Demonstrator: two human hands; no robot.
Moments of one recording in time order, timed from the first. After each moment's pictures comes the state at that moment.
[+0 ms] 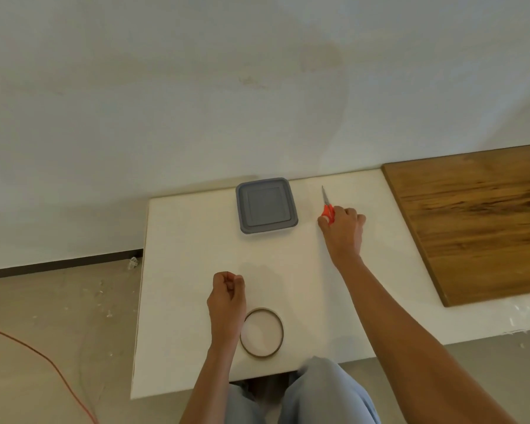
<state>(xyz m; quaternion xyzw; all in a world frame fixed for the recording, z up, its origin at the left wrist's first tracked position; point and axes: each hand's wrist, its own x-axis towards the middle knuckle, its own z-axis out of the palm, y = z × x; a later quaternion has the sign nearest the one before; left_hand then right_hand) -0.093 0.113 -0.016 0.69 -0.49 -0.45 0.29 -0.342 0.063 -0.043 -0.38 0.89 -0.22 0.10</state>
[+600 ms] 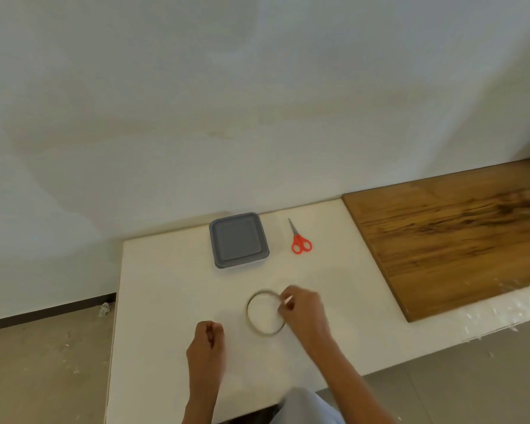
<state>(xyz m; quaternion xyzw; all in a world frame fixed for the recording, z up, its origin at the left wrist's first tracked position) -0.089 0.130 -0.020 0.70 -0.52 -0.44 0.23 -0.277 0.151 -0.001 -0.38 0.83 -0.24 0.31</state>
